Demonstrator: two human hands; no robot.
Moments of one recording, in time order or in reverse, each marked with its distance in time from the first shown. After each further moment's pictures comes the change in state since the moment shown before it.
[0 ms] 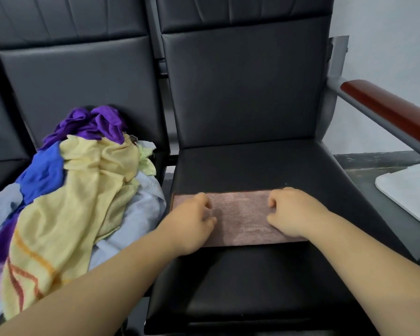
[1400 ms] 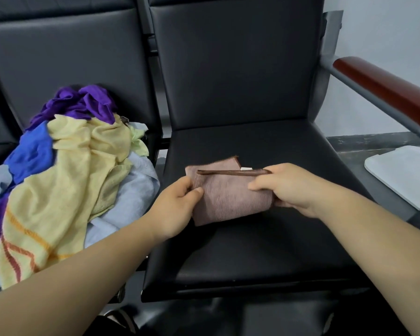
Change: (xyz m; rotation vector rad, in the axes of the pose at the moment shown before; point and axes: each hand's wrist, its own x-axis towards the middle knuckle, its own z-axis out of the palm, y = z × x) left_hand -0.021 -0.007 0.011 -0.685 0.083 -0.013; right_hand -0.032 -0.008 -0.015 0.977 -0.186 0.048
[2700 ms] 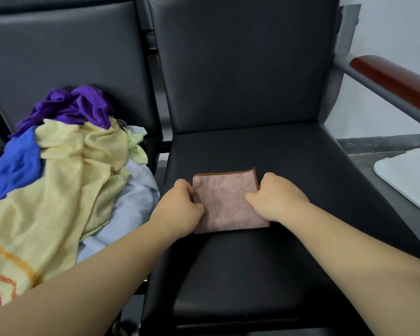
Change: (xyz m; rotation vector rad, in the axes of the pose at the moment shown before) left_hand 0.051 -0.013 0.000 0.484 0.138 -0.166; right_hand 0.071 0.010 0.034 -0.718 0.292 0.105
